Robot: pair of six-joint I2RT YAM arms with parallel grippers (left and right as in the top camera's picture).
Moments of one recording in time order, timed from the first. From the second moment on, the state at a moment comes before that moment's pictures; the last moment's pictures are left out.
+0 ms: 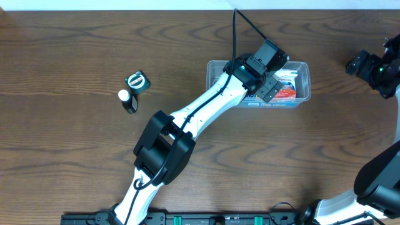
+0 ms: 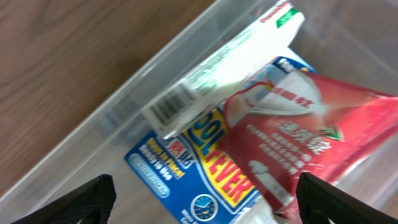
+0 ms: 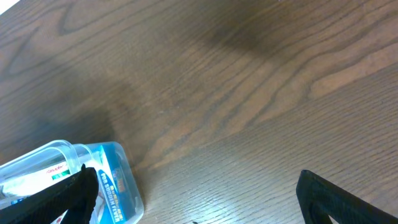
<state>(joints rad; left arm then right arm) -0.78 2.23 1.93 -0.66 -0.02 0.03 -0.46 1.77 1.51 -0.80 -0.21 0.13</state>
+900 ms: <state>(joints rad) -0.78 2.23 1.93 -0.66 -0.05 0.04 -0.46 1.77 1.51 -0.80 -0.21 0.13</state>
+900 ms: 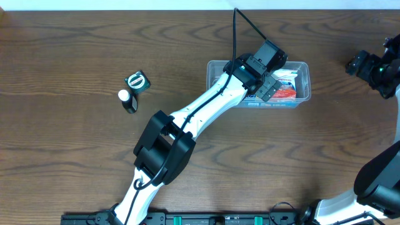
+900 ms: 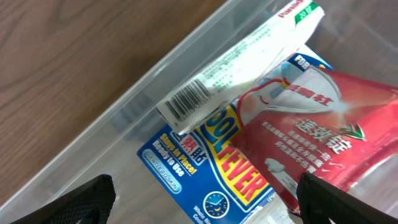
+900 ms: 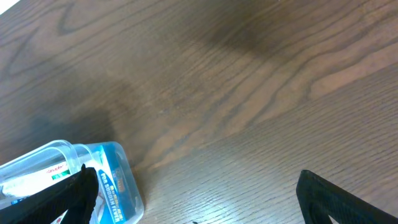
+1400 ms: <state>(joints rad) -0.80 2.24 1.92 -0.67 -0.04 0.12 -0.46 1.77 1.51 -0.80 -0.21 0.13</state>
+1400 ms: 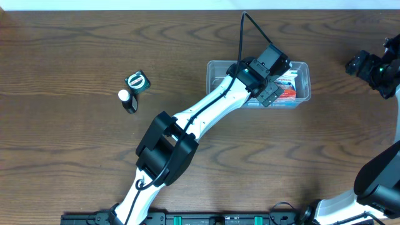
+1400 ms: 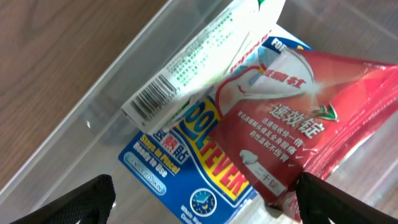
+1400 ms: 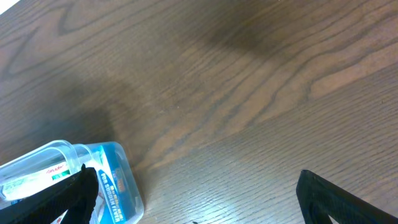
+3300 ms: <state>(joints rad) -0.80 2.26 1.92 -0.58 -0.07 0.15 -0.46 1.77 1.51 -0.80 -0.21 0.13</state>
